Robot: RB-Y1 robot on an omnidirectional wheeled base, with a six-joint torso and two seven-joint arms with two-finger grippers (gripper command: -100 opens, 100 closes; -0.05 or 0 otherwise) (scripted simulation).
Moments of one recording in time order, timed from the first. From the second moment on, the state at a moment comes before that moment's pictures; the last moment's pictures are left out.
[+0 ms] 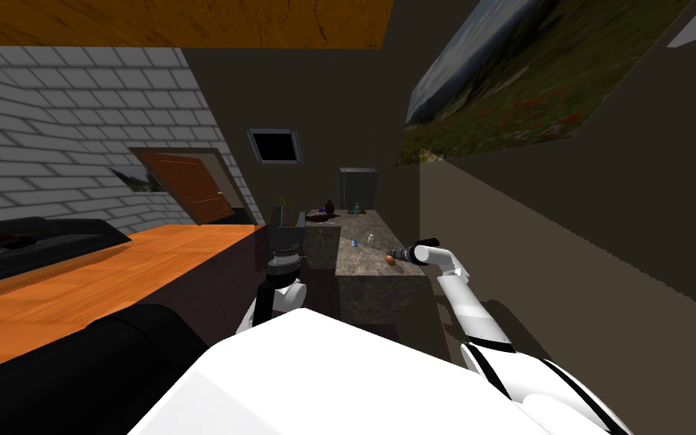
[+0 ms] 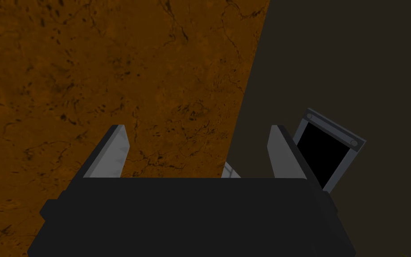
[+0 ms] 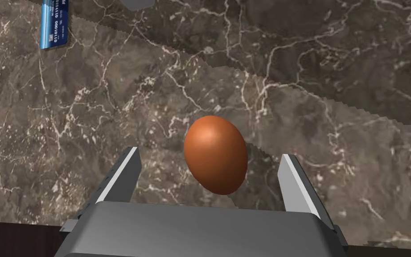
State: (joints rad) left arm 0.46 0.01 -0.02 -2.40 0.08 -0.60 0.02; right arm -0.49 -0.37 0.03 -1.43 -0.61 1.22 -1.67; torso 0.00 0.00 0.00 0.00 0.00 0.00
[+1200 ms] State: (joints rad) left arm 0.46 0.01 -0.02 -2.40 0.08 -0.60 0.02; right arm -0.49 -0.35 0.01 -1.27 -0.60 1.21 -1.72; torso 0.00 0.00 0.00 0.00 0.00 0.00
